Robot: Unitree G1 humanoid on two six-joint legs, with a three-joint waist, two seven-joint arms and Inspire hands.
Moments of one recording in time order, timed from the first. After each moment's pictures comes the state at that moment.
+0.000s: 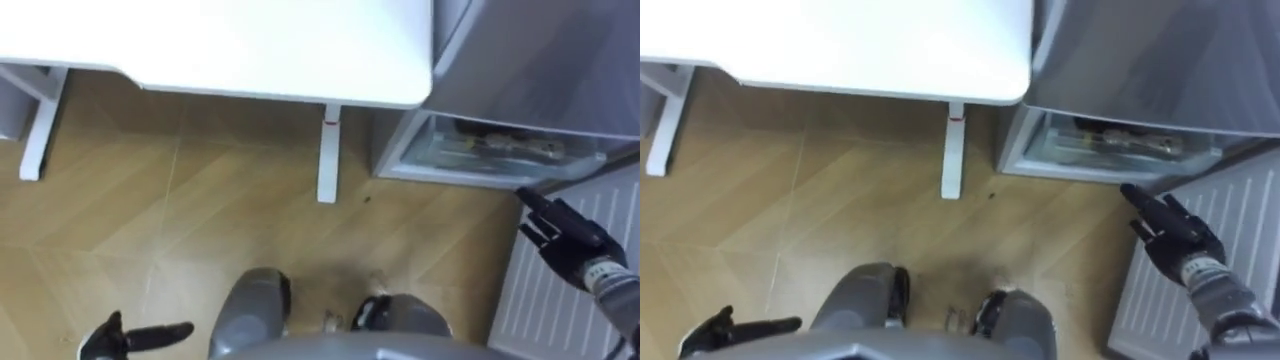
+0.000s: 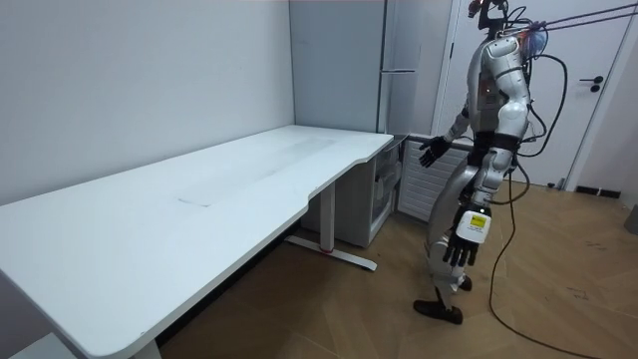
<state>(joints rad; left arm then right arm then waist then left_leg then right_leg) 0.25 0.39 -0.10 1.00 -0.51 0.00 0.06 -0.08 -0.57 0.07 1.28 1.20 0.07 0.42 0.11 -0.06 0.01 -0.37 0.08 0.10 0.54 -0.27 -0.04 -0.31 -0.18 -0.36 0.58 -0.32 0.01</state>
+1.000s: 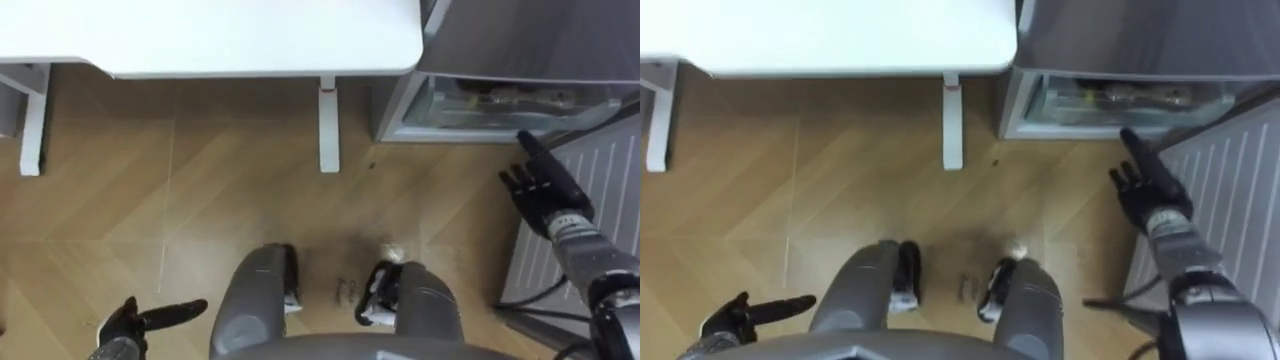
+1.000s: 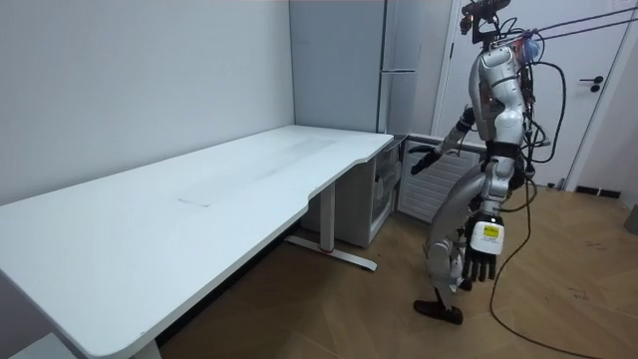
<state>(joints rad) 0.15 0.34 -0.08 1.08 -0.52 0.02 0.13 -0.35 -0.50 -0.07 1.20 1.53 0.06 0.25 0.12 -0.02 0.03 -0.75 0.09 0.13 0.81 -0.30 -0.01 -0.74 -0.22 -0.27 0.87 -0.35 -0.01</state>
